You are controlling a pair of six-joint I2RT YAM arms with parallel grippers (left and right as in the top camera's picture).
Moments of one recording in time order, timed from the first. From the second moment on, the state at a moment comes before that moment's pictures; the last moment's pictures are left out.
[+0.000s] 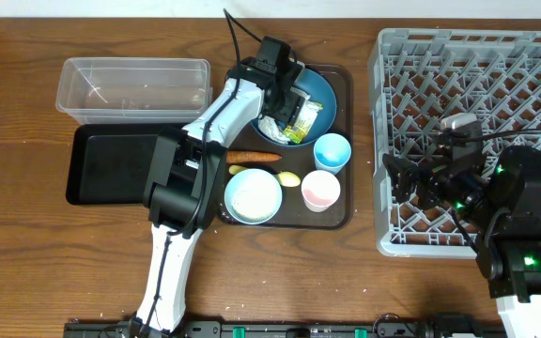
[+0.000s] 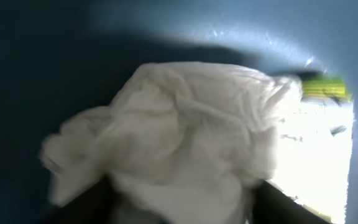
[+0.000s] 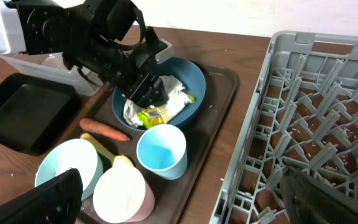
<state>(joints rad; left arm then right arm) -0.39 2.35 1.85 -0.63 0.15 0.06 0.02 0.87 0.86 -0.53 -0.45 -0.01</state>
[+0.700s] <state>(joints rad) -0.34 2.05 1.84 -0.68 0.15 -0.06 0.02 0.87 0.86 -0.53 -0.45 -0.01</state>
